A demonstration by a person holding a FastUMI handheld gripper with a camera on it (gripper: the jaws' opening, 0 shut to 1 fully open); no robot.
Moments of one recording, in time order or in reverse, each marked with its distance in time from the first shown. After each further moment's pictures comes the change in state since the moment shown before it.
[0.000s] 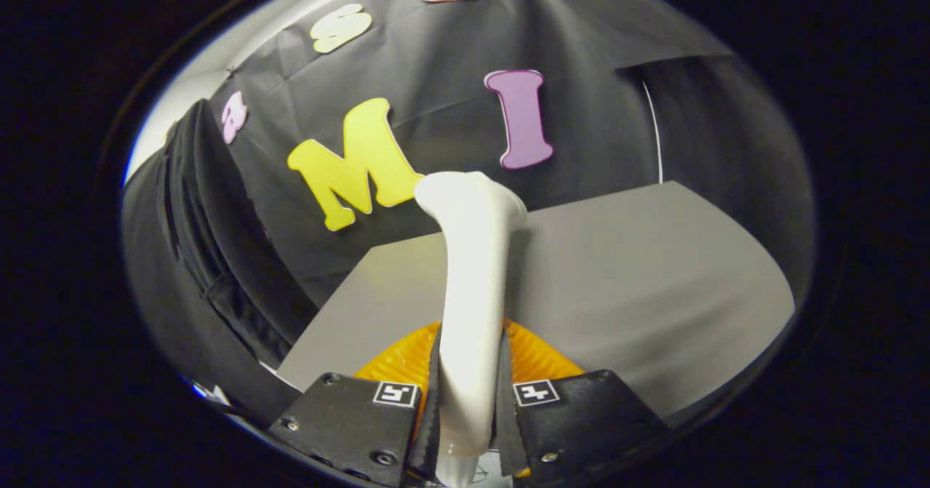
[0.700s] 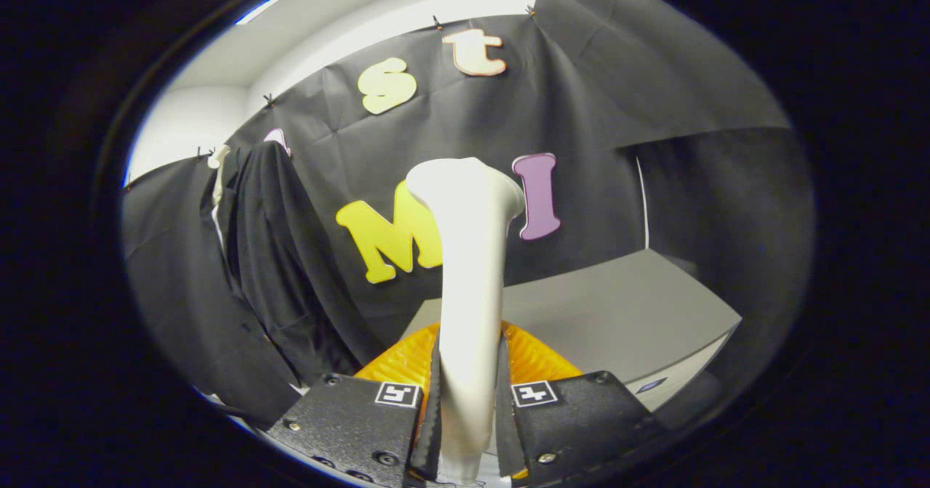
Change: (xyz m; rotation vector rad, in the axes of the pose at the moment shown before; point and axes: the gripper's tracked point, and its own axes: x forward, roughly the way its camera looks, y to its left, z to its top) arm -0.145 0.101 0.048 -0.008 -0.262 -0.014
